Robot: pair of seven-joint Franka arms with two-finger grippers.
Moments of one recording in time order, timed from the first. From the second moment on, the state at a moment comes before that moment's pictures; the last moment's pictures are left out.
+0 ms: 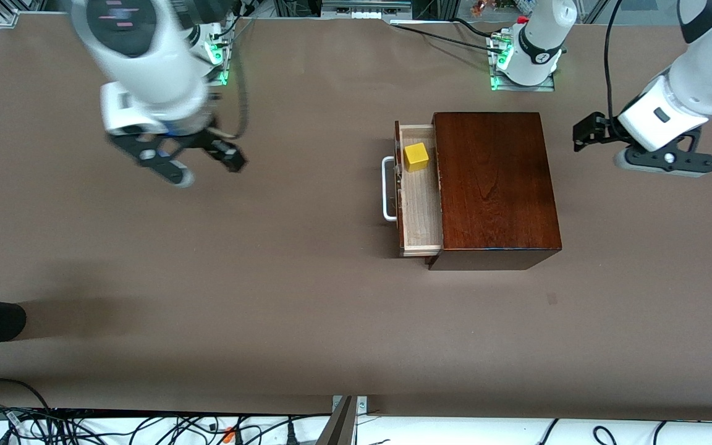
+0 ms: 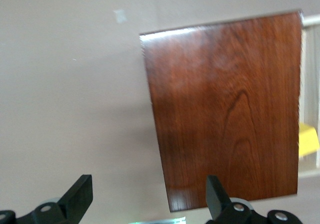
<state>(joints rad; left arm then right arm) -0.10 0.00 -0.05 -1.70 -0.02 1.53 0.02 0.51 0.25 -0.08 -1.34 -0.05 1.44 0.92</state>
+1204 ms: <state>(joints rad) -0.27 0.44 -0.54 -1.58 -0.05 1.99 0.64 0.04 0.06 -0.03 -1.58 -0.04 1.57 0.06</state>
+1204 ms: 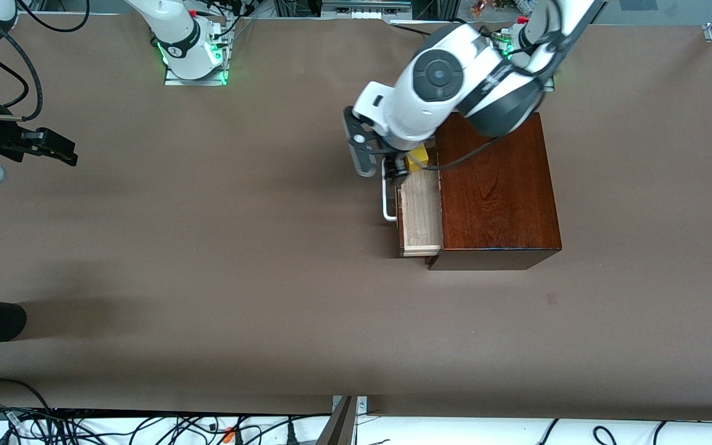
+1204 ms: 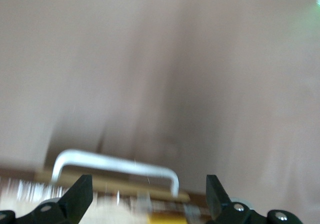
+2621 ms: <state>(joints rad) -0.33 0.61 -0.51 -1.58 0.32 2.00 0.89 0.03 0.06 -0.03 -1.58 -0.01 1.55 0.04</state>
